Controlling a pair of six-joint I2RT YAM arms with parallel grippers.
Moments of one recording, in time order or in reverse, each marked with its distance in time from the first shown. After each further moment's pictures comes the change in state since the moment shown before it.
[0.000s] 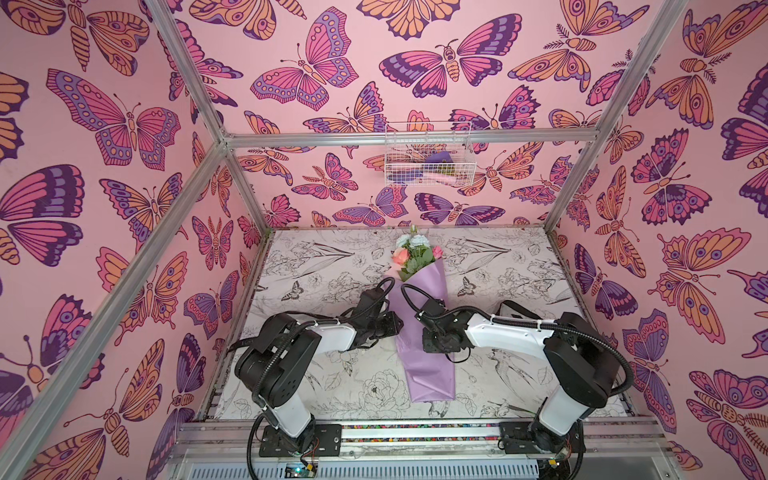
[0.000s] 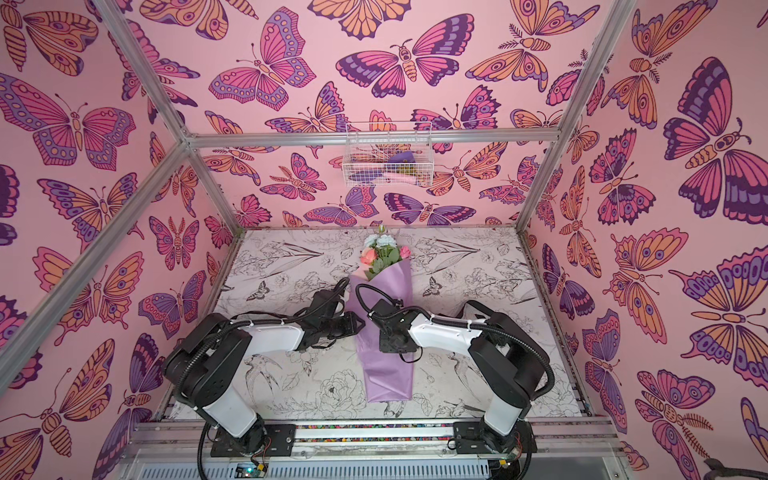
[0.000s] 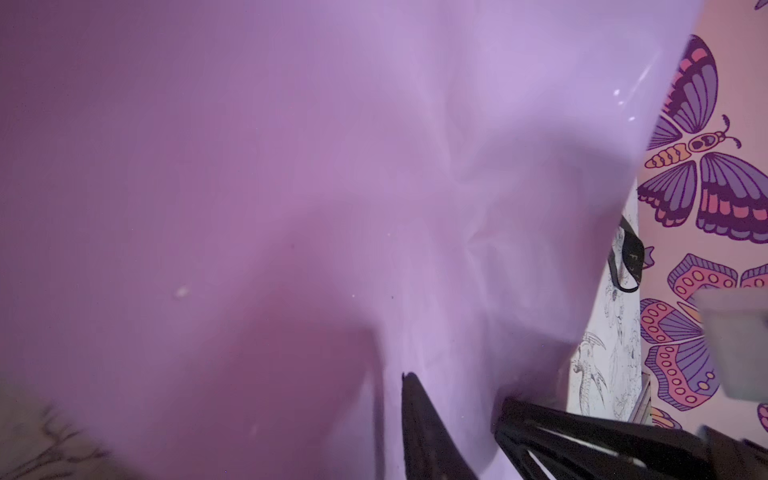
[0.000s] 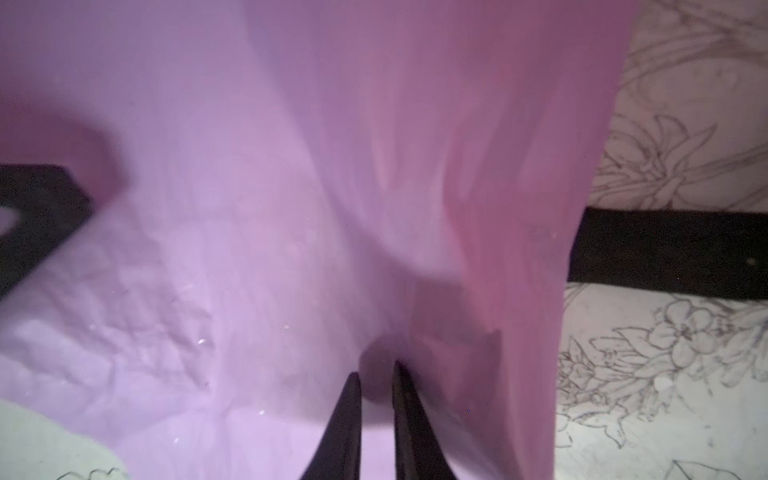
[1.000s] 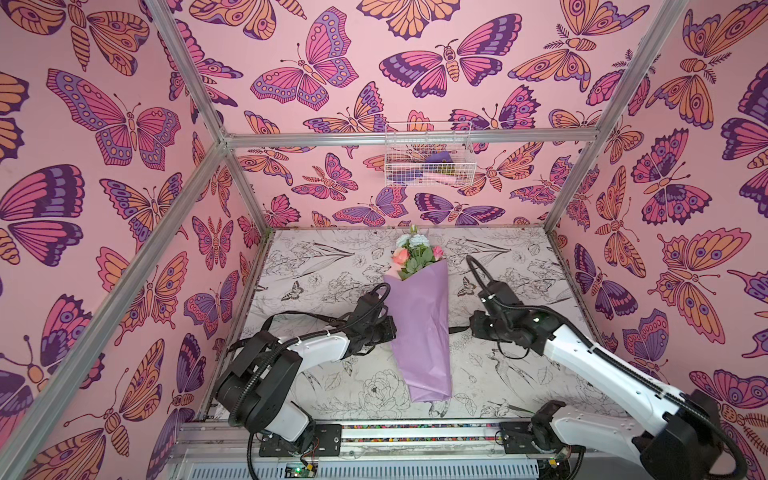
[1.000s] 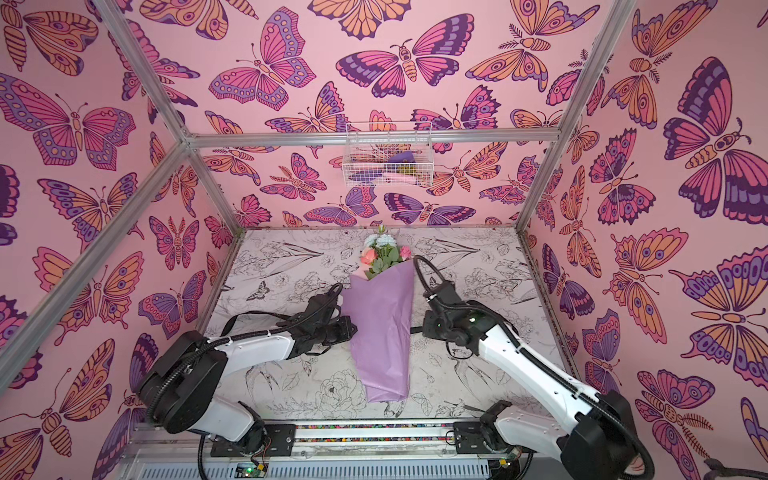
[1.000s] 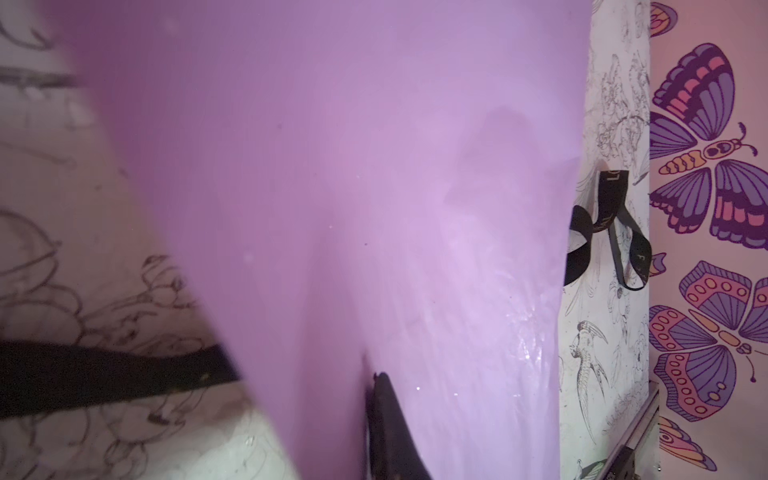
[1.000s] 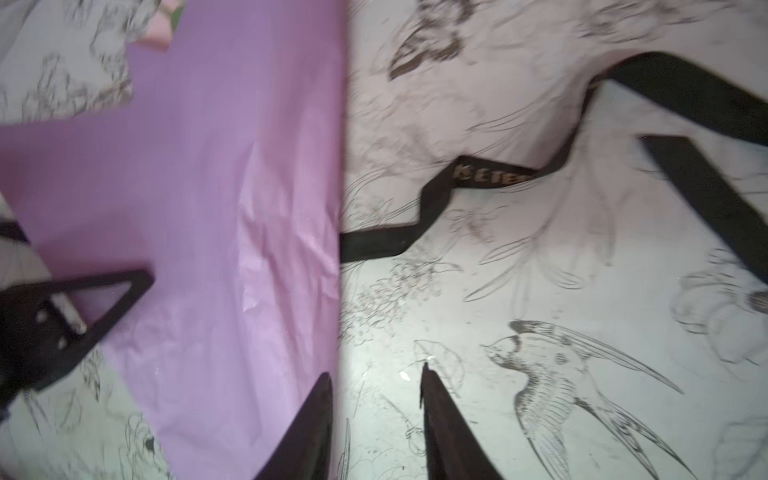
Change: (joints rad) left arm -0.033 -0.121 -0.048 -0.093 -0.071 -0.022; right arm -0.195 -0.516 -0.085 -0.215 -0.023 -0.149
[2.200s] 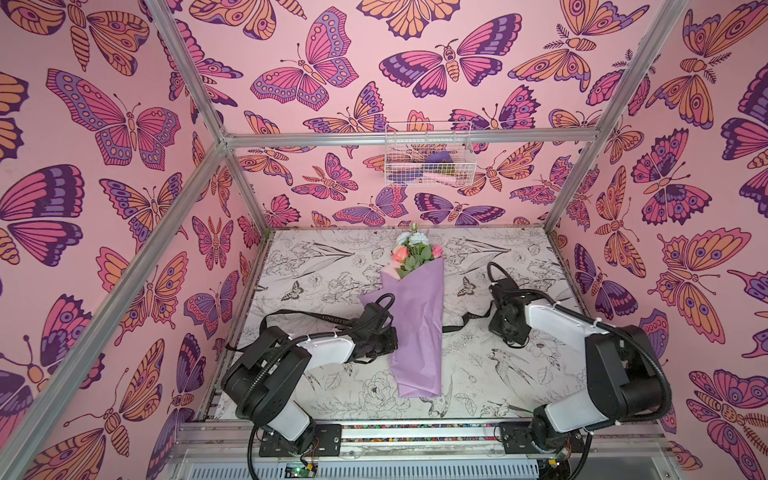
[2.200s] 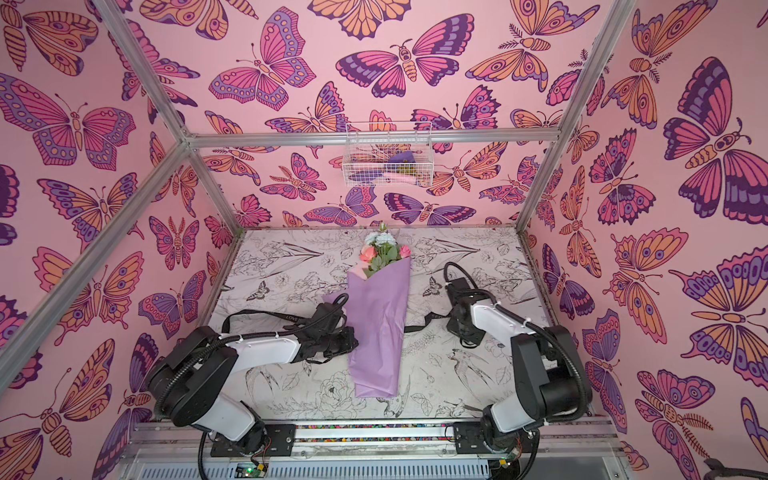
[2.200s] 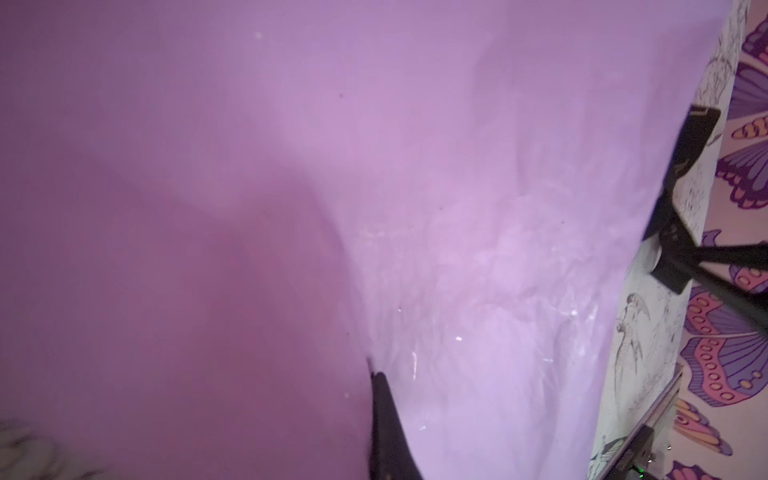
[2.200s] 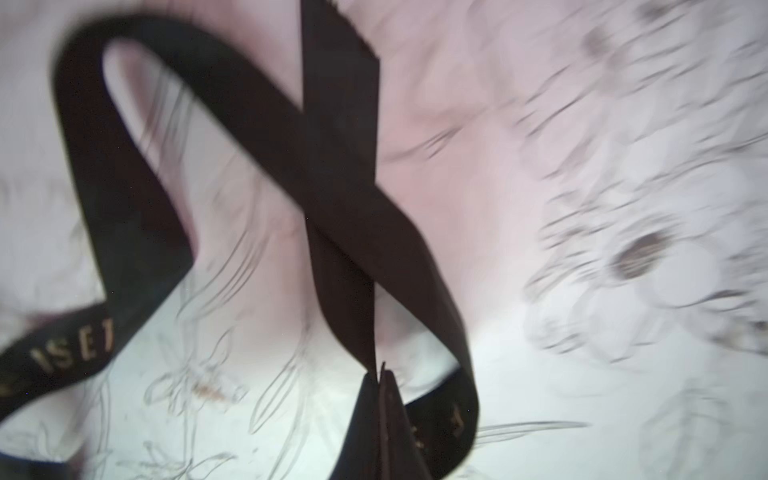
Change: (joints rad) left arm -0.082 0.040 -0.020 -0.070 -0.002 -0.090; right arm -0.495 0.294 -0.058 0.023 0.110 0.078
